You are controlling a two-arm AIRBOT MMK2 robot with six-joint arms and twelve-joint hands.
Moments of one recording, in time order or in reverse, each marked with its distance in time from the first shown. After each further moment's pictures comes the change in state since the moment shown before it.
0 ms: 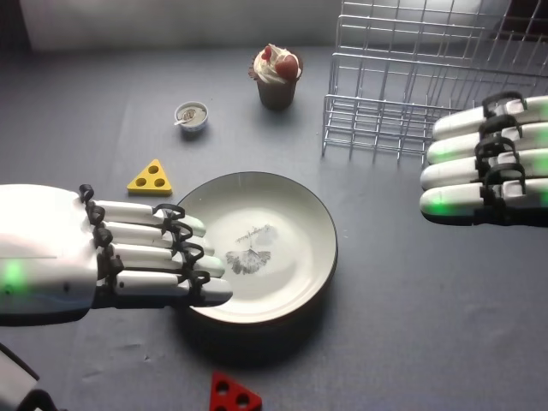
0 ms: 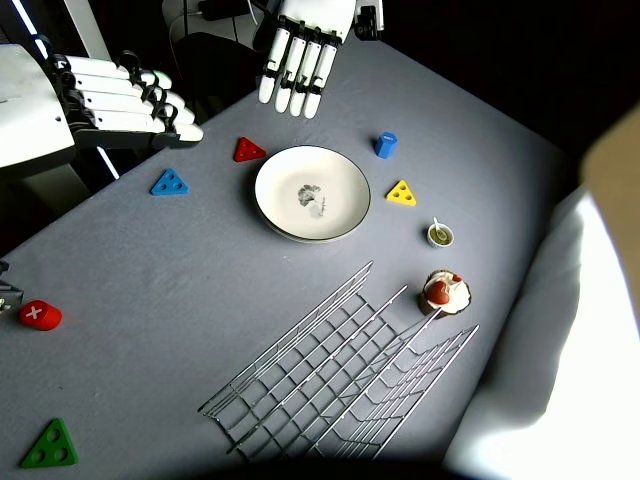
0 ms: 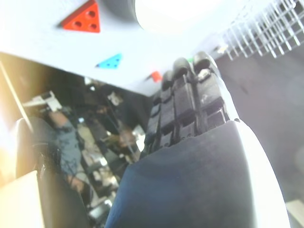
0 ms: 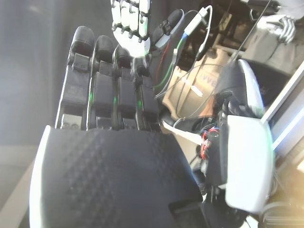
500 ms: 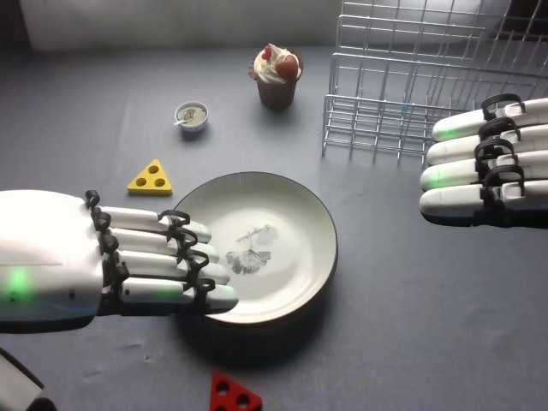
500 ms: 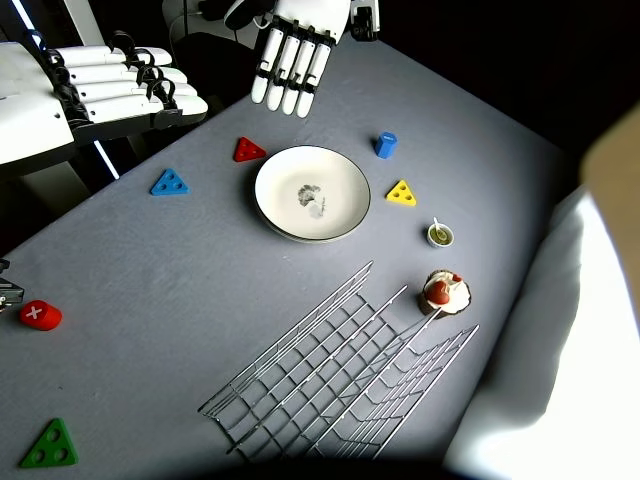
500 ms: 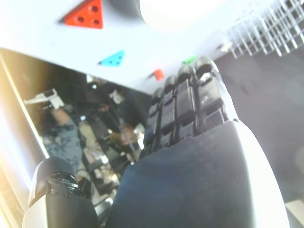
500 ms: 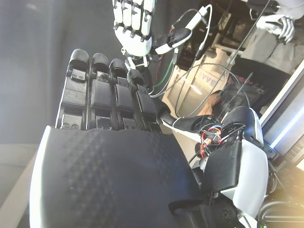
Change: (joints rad) left arm 0.000 0.000 -0.006 -0.010 0.003 0.000; right arm 0.000 0.000 0.000 -0.001 -0.002 -0.004
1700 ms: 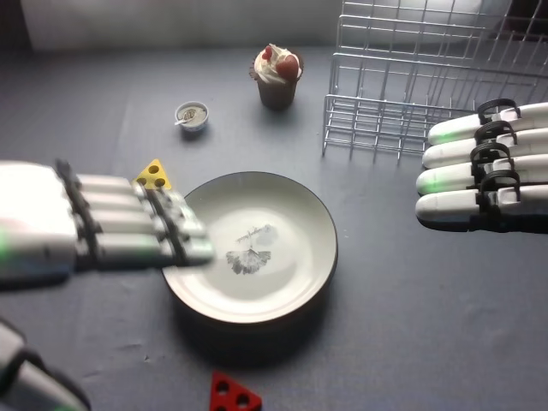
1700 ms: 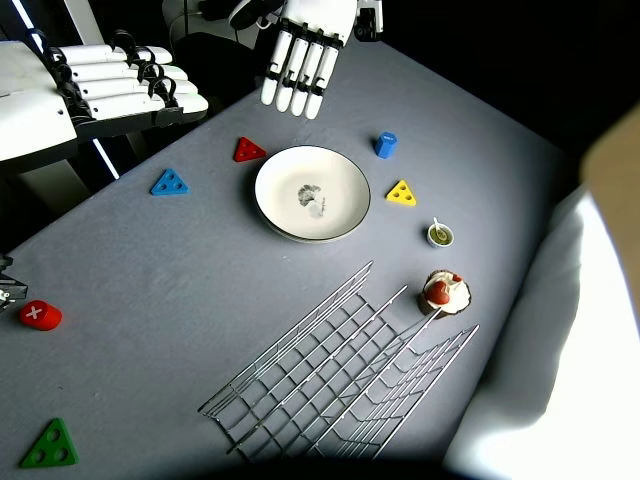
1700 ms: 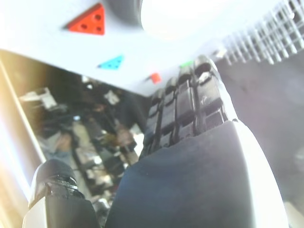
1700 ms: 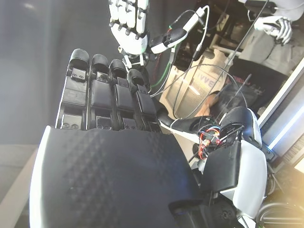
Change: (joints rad) left arm 0.017 -0.005 0.066 -0.065 -0.037 0.000; right arm 0.000 0.001 -0.007 0.008 -0.005 -0.003
